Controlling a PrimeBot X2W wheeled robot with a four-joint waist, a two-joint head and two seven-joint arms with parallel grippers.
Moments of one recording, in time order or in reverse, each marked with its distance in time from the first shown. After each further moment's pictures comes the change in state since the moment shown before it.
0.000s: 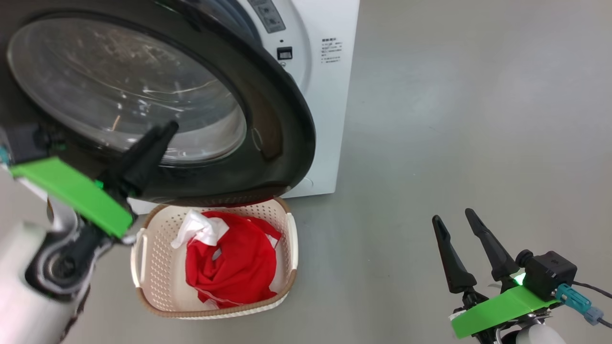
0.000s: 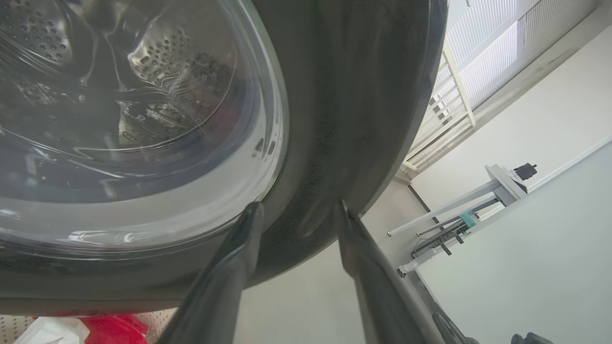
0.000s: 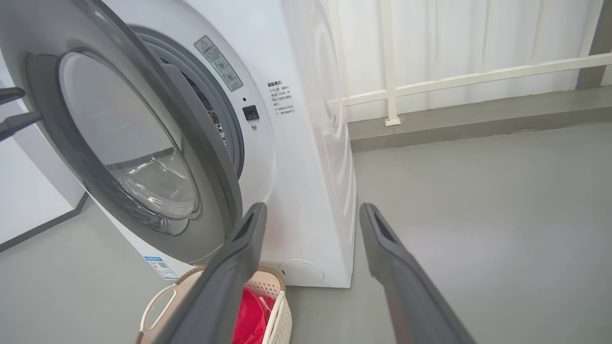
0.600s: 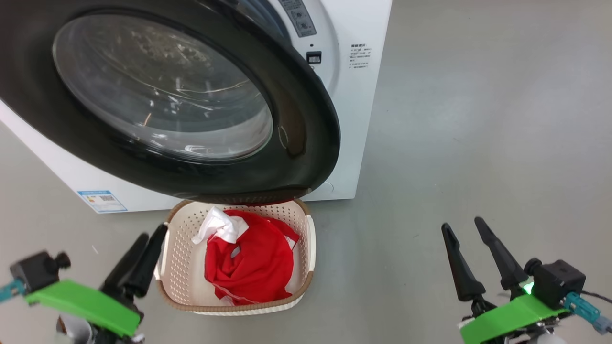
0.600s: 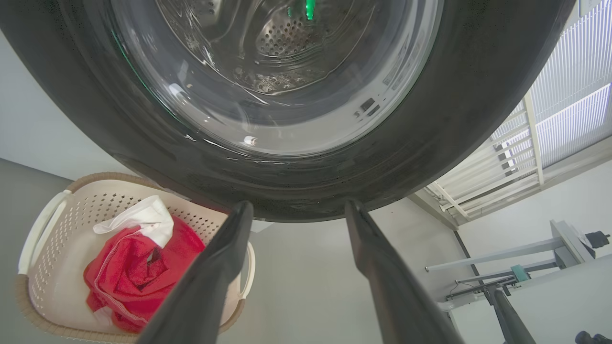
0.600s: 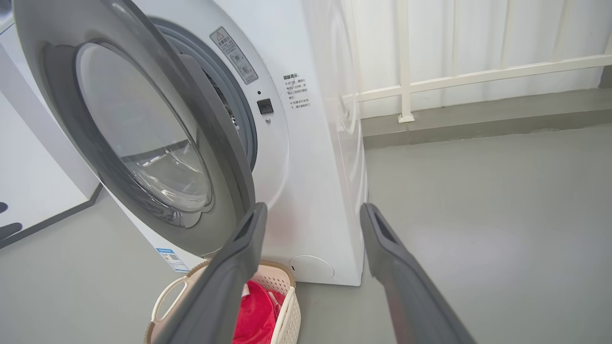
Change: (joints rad) left arm 0.364 0.039 -0.050 -0.012 -0.017 0.000 -0.309; right arm 0.033 -0.012 -0.024 -0.008 0.000 0.000 0.000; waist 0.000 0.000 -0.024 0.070
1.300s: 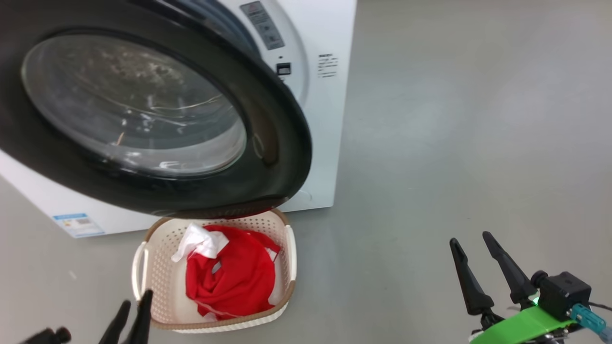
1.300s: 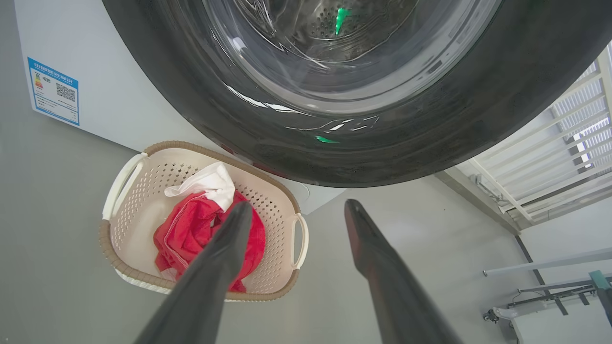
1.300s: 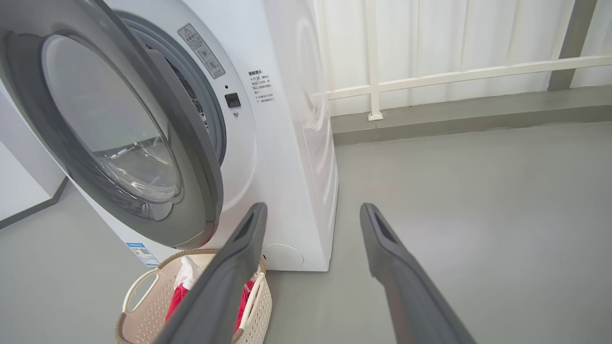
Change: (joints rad) left arm 0.270 -0.181 0.247 0.124 0.303 0.000 -0.057; right arm 0.045 -0.038 0.000 0.006 -0.001 0.000 0.000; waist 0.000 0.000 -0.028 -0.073
